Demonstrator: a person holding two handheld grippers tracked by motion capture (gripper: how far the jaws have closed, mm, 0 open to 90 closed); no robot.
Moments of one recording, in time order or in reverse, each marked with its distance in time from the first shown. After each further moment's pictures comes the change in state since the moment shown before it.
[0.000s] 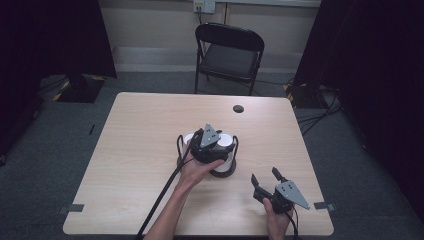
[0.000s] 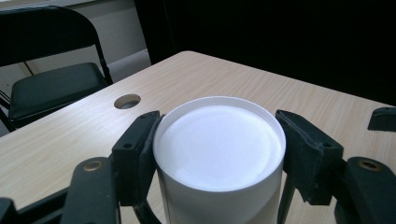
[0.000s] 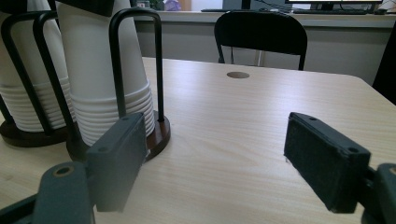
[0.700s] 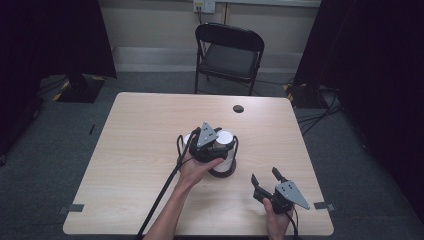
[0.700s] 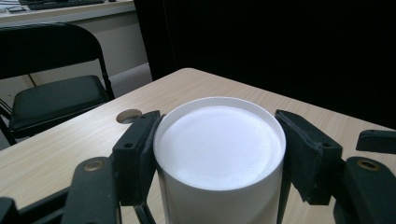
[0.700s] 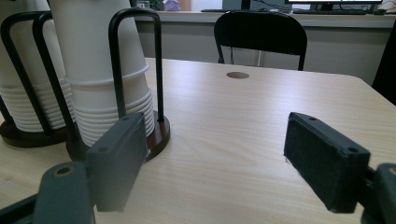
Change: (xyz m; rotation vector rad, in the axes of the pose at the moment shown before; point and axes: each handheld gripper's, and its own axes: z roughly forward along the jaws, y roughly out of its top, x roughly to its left) left arm 0.000 0.007 -0.009 -0.066 0.002 -0.019; right arm 0.000 0.000 0.000 -0.001 0.000 0.001
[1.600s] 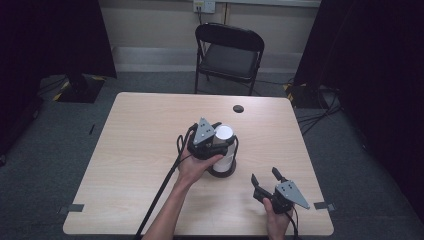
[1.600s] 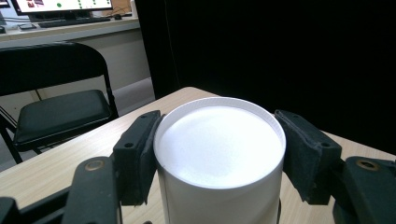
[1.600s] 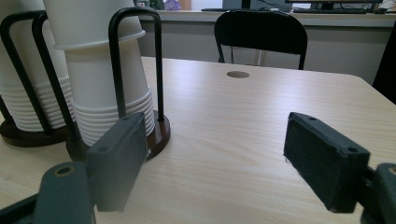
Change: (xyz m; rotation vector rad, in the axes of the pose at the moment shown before) left arm 0.000 0.018 -0.012 -0.062 0.012 -0.009; right arm 0.000 0.000 0.000 0.005 0.002 -0.001
